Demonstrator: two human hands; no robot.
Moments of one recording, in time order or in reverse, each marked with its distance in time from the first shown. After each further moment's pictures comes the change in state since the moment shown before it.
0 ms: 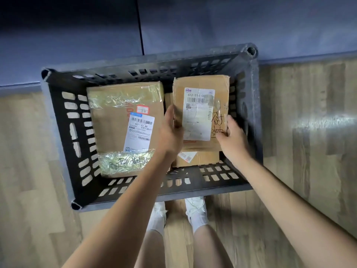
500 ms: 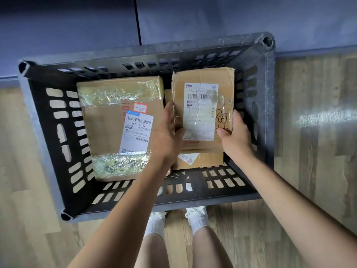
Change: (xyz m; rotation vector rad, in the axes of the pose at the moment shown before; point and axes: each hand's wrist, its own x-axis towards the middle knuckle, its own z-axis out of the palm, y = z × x) left_hand 0.009 -0.008 -0.003 -0.010 -0.009 0.016; right_hand 0.028 0.002 0.015 -0.031 0.025 0.069
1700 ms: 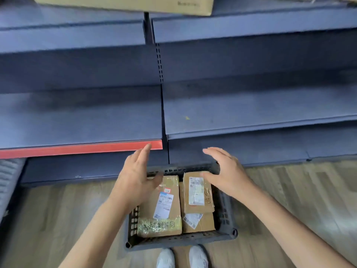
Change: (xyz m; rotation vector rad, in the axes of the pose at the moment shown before) left_hand -0.275 0.262 -0.213 0.671 0.248 0.506; right_hand -0.332 -0.191 -0.229 -0.226 0.049 -0.802
